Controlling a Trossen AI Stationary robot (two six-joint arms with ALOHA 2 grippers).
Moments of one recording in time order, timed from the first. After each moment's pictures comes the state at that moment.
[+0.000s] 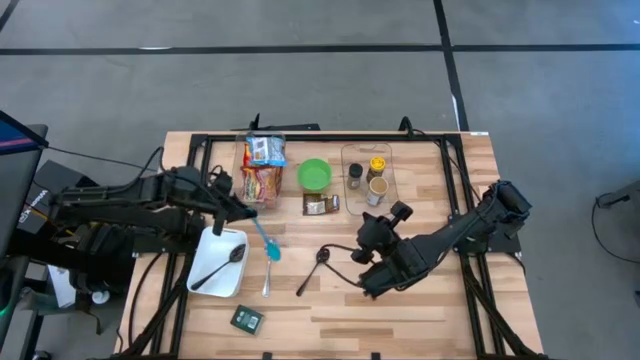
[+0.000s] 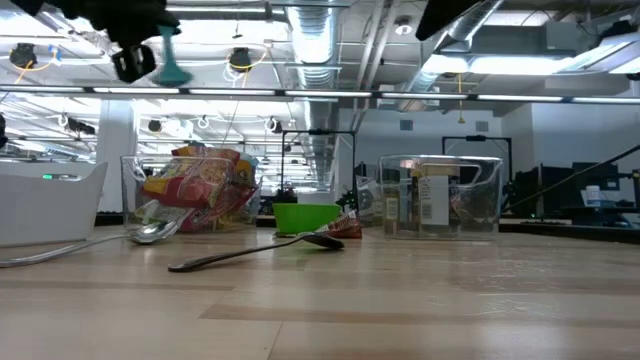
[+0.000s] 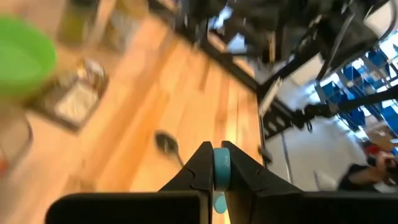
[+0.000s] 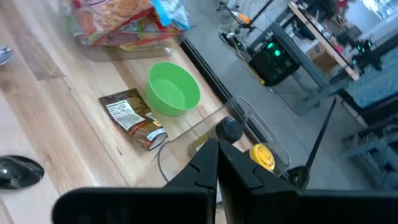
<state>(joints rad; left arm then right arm) 0.07 0.58 0.59 -0.38 0.17 -0.62 0.51 1.78 1.56 -1.38 1.13 0.98</state>
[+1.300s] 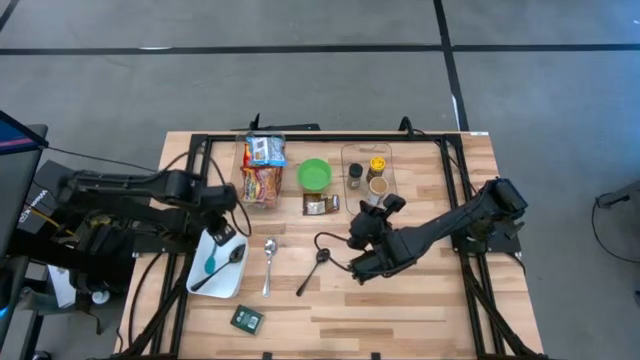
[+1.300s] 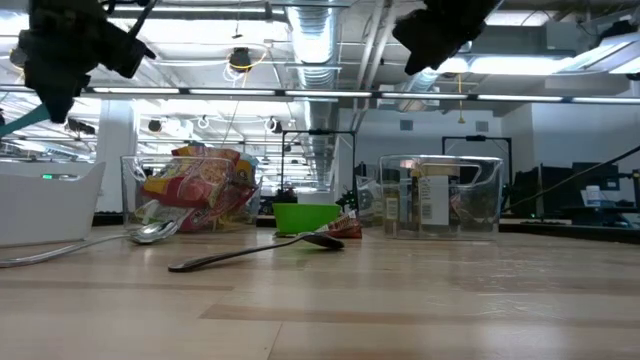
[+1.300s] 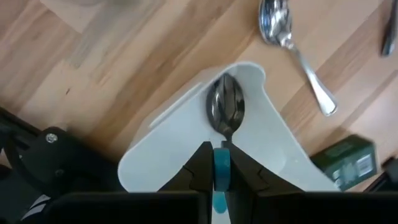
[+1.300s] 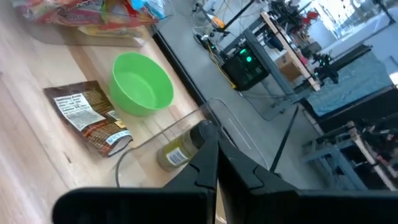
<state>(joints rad) -0.01 0.96 0.84 -1.26 0.10 -0.76 0.42 1.79 1.42 -1.23 1.21 0.85</state>
